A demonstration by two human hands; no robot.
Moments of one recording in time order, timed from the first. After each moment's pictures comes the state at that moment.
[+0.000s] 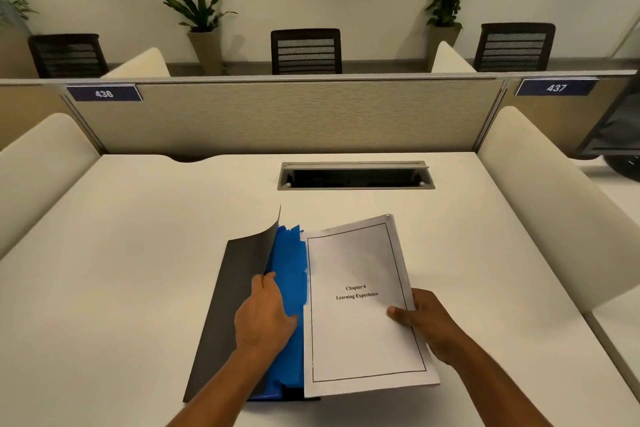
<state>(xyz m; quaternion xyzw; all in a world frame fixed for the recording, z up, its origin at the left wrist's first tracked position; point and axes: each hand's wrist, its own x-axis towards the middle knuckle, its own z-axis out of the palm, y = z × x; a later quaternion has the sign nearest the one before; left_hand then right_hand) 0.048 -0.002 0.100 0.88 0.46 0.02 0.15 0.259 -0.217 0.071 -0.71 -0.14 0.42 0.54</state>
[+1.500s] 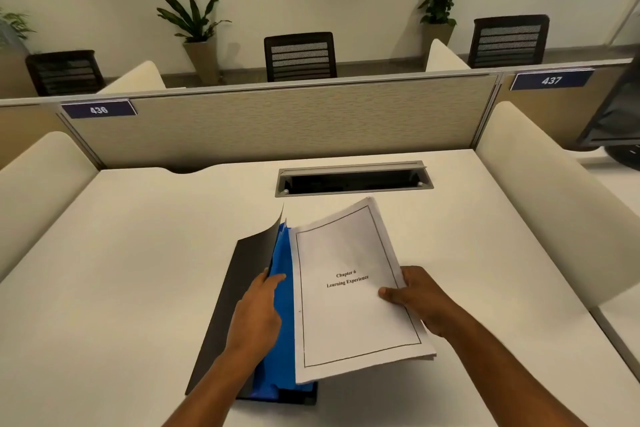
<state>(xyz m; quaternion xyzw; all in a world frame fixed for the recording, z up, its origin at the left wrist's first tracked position) 0.047 0.019 0.111 0.88 0.39 0.09 0.27 0.279 -0.183 0.107 -0.74 -0.16 0.42 0.51</state>
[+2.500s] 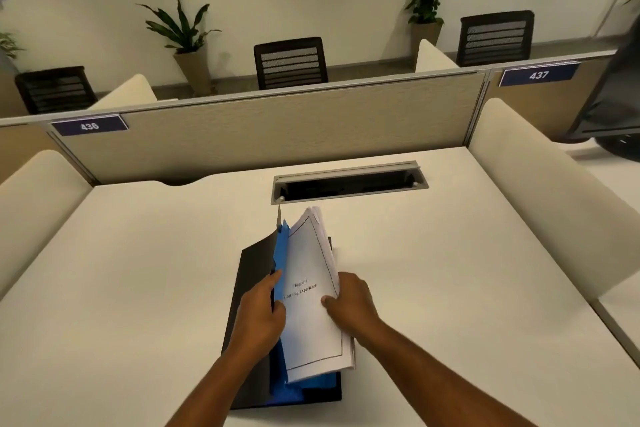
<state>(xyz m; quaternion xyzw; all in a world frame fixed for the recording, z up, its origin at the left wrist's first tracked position) 0.063 0.023 0.123 0.84 0.40 0.10 0.36 0.201 -0.094 0.097 -0.85 -0.24 0.27 0.37</state>
